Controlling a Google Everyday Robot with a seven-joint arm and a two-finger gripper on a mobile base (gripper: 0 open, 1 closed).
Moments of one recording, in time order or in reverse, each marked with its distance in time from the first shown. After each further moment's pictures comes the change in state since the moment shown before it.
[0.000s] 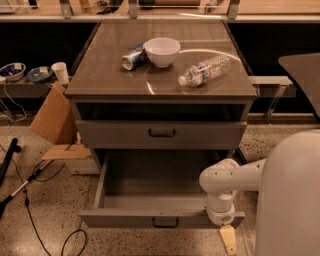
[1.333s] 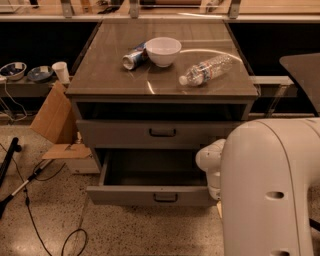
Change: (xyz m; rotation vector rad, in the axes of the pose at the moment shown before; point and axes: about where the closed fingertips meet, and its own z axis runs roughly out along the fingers) arm 0.057 -0.078 -0.022 0.031 0.138 0.260
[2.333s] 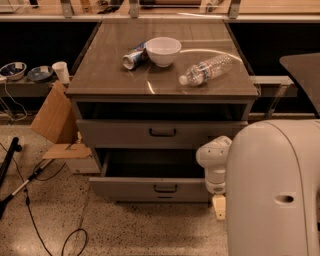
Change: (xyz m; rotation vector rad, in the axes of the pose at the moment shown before) arm -0.017 -0.030 -0.014 0.113 -0.075 0.042
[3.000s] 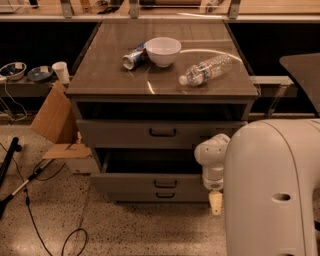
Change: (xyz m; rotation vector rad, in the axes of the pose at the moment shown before) arm -0.010 -0.018 -0.005 0.040 -0.021 0.023
